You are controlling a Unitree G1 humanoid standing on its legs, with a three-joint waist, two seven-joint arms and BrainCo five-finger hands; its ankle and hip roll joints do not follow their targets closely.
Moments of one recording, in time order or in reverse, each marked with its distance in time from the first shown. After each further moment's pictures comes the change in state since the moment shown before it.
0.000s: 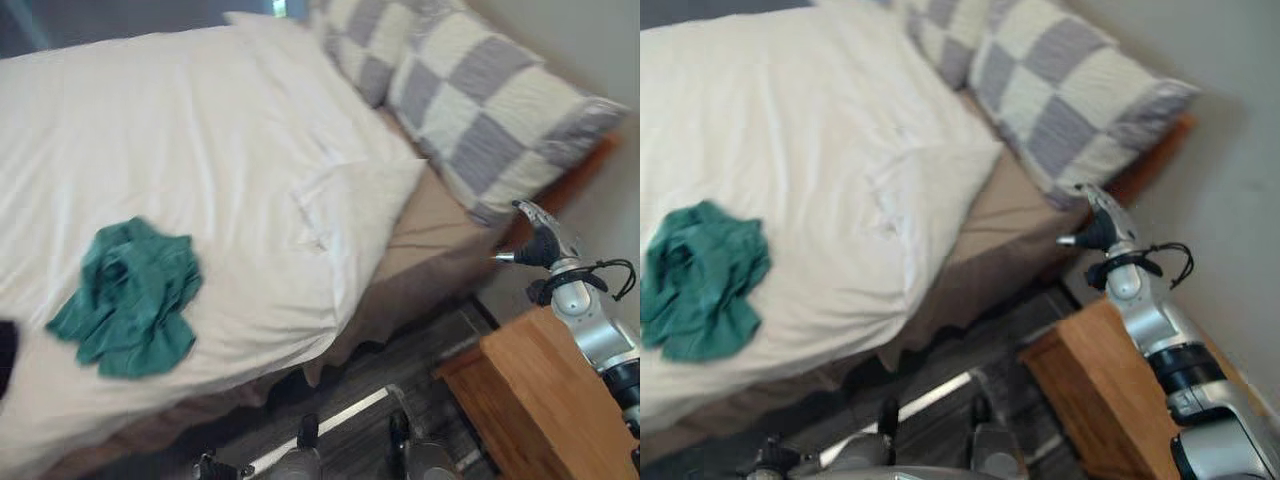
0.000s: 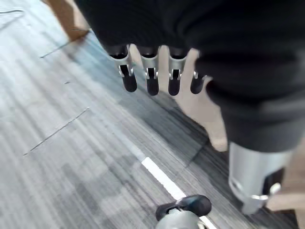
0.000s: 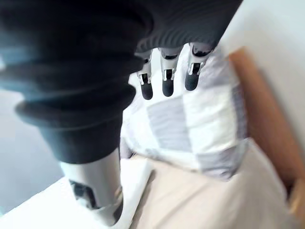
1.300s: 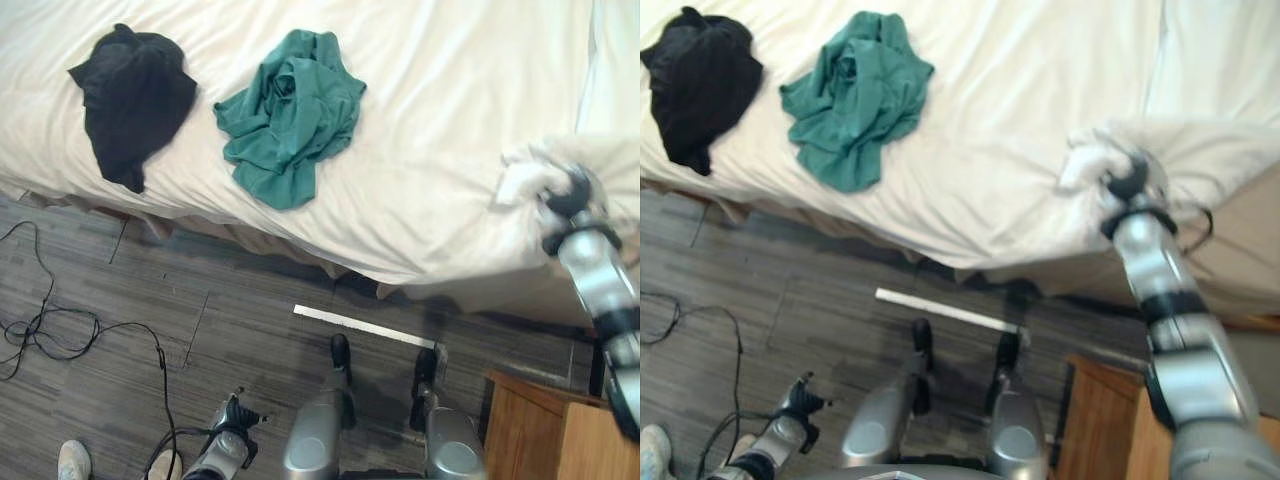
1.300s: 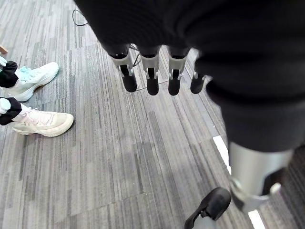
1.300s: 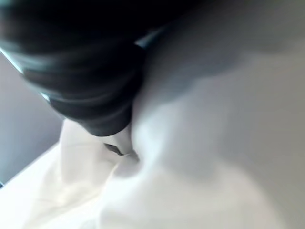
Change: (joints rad) left arm -0.055 0.019 -0.107 -0.136 0.006 -0.009 0.007; right arm 0.026 0.128 -0.224 0.161 0.086 0.006 -0.130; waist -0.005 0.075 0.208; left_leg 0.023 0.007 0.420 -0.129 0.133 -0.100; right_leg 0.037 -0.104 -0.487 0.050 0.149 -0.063
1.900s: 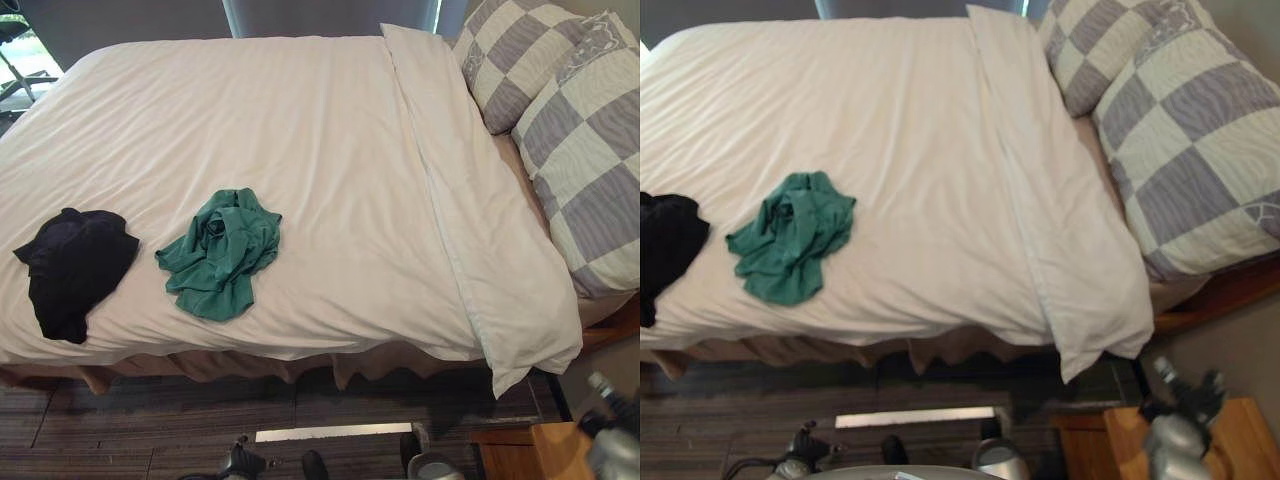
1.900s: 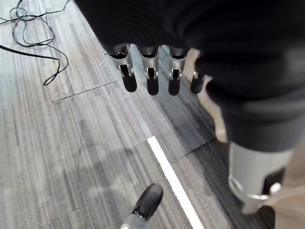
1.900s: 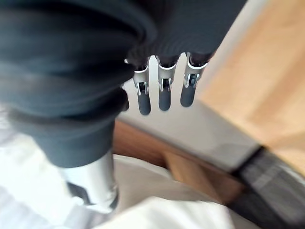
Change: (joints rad) left arm 0.116 -0.099 0.038 0.036 0.023 0.039 -0.005; right arm 0.516 0.211 -0.394 -0.020 0.464 -0.073 -0.219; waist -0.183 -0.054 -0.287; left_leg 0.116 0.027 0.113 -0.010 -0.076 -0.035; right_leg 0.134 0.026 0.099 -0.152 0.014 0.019
